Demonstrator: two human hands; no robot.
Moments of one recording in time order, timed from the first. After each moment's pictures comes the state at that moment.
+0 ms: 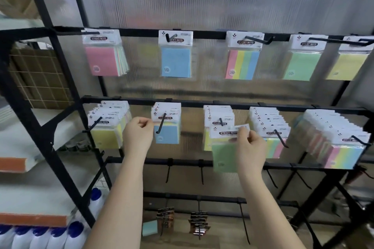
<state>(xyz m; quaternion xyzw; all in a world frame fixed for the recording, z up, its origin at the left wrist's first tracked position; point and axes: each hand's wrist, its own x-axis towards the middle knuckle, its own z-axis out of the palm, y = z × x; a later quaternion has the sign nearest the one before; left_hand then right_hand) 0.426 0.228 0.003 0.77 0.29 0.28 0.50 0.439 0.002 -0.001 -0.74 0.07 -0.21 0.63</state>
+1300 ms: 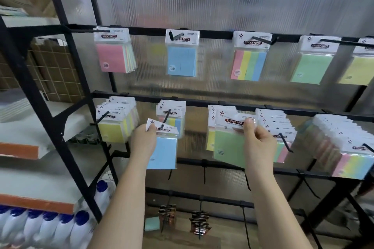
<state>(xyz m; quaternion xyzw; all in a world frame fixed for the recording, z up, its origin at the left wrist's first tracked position) 0.413 0.216 -0.012 0.78 0.29 0.23 0.51 0.435 -0.013 0.019 -0.68 0.00 -0.16 0.71</state>
